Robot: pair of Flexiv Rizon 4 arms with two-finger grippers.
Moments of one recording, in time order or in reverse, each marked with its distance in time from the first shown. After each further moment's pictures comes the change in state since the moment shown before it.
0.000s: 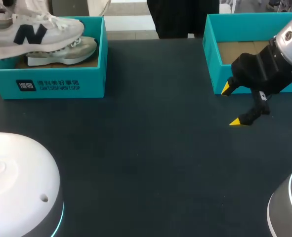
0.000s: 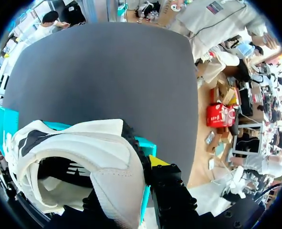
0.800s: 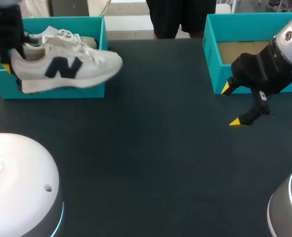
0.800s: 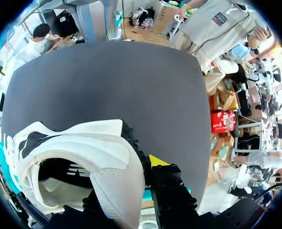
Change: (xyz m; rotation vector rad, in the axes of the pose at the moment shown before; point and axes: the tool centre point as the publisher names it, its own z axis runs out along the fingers) left arm -0.101 -0.167 -0.001 0.052 0.023 0.124; right arm 0.000 0.000 0.000 0.000 0.000 0.000
